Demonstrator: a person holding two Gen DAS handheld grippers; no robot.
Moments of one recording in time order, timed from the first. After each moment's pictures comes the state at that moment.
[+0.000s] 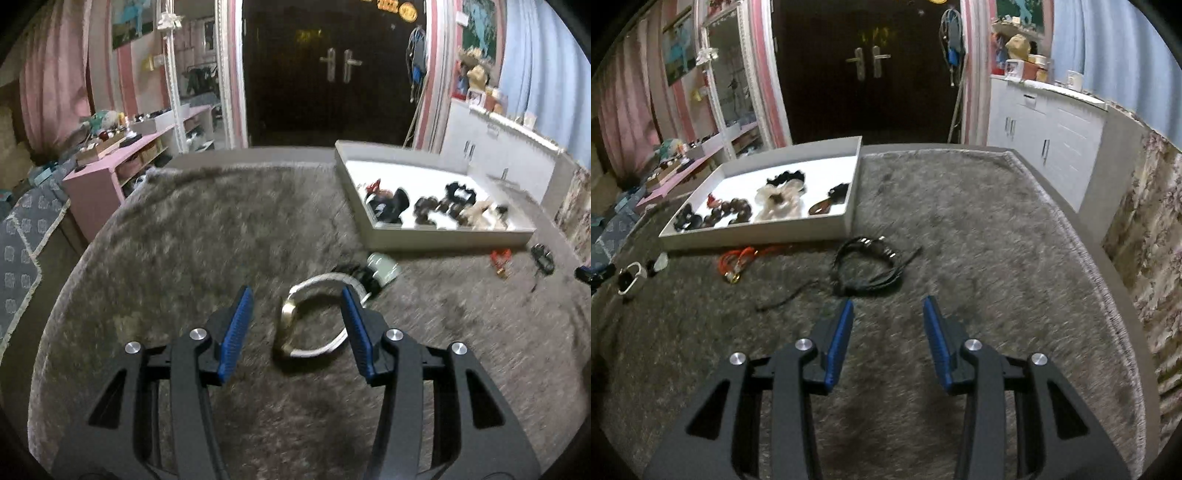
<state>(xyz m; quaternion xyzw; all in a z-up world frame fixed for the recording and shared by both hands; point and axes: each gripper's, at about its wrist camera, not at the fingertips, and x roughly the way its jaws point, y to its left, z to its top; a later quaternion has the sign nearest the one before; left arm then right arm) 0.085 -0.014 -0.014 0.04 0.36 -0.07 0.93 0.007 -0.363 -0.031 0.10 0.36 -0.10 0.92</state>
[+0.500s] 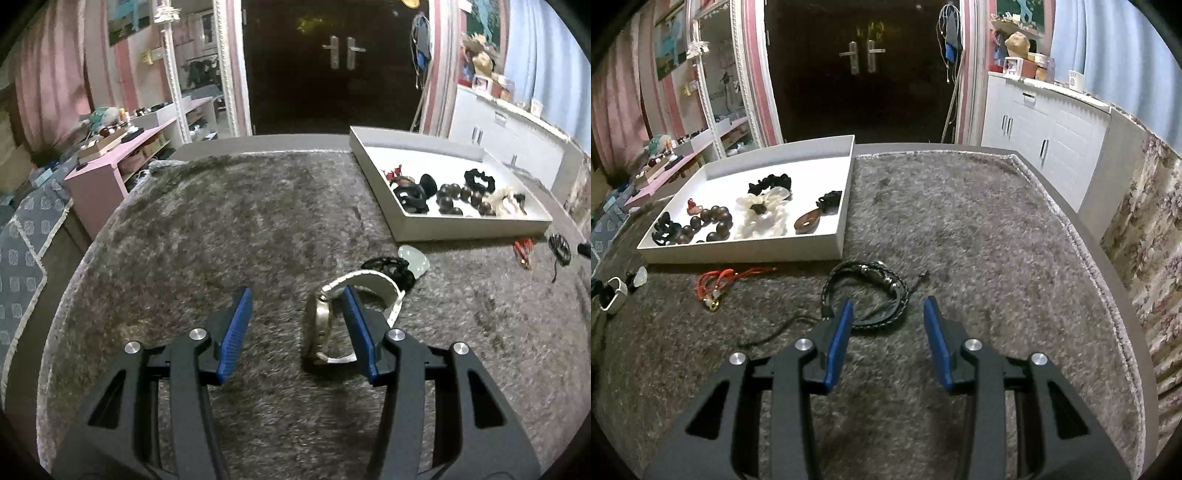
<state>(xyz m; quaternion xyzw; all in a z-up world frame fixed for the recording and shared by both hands) 0.107 -0.008 -0.026 0.06 0.38 -0.08 0.92 0.048 -0.368 -0.035 0.09 0.38 -0.12 0.91</state>
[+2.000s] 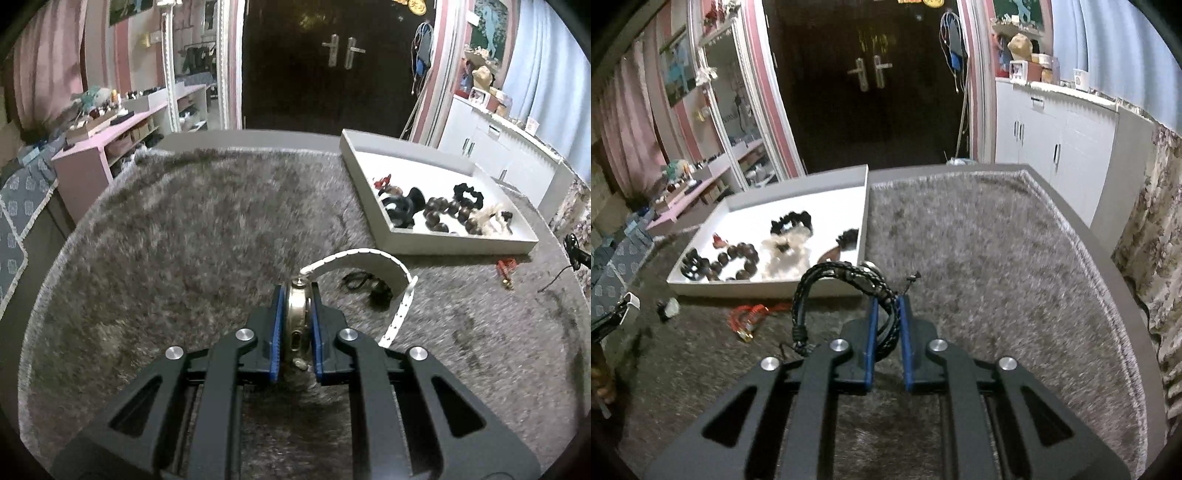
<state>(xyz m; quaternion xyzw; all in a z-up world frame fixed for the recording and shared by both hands) 0.119 -0.016 -0.017 0.00 0.38 -0.10 0.92 0.046 -0.378 0.000 0.13 0.34 -0.09 0.93</state>
